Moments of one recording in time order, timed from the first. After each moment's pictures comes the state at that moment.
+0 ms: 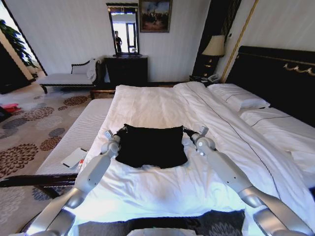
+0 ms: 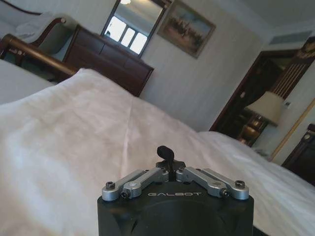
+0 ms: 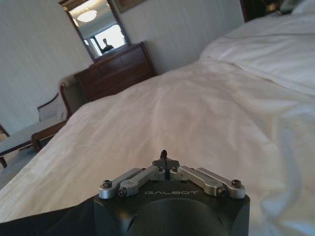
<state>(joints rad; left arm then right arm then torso) 0.62 -1.11 -0.06 -1.31 -1.11 0.02 -0.11 -0.61 0.97 0.03 1.40 1.17 -0.20 0.21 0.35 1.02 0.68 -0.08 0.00</state>
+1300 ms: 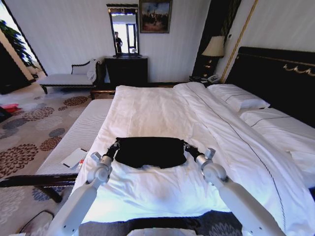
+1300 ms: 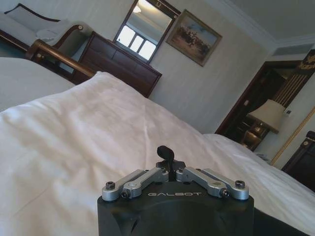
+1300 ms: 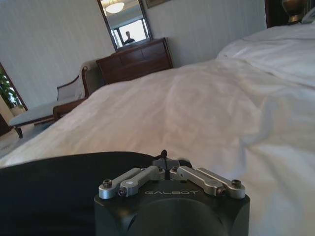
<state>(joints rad) 1.06 -1.03 -0.27 -1.64 -1.07 -0.05 -0.09 -1.12 0.90 0.24 1.78 0.95 -0.15 0.17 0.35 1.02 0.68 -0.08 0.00</state>
